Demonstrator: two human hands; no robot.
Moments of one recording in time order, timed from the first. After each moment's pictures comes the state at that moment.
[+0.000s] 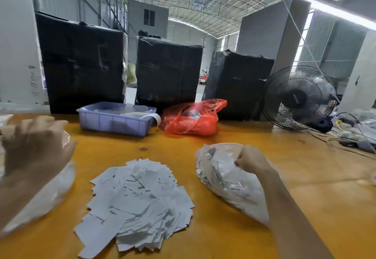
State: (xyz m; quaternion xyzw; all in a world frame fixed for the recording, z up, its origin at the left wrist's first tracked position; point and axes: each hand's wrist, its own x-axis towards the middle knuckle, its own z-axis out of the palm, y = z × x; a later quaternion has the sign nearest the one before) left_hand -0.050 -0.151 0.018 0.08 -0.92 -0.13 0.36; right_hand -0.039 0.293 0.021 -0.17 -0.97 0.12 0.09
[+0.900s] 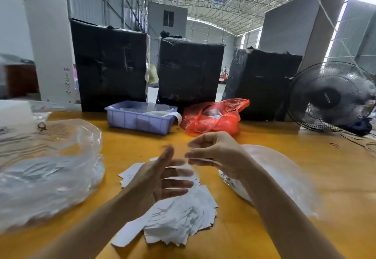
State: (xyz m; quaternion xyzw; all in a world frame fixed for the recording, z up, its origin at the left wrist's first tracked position) left_hand 0.018 -0.022 0.002 -0.11 -0.59 -0.78 -0.18; right_hand 0.004 0.158 0.061 0.13 -0.74 0.66 -0.06
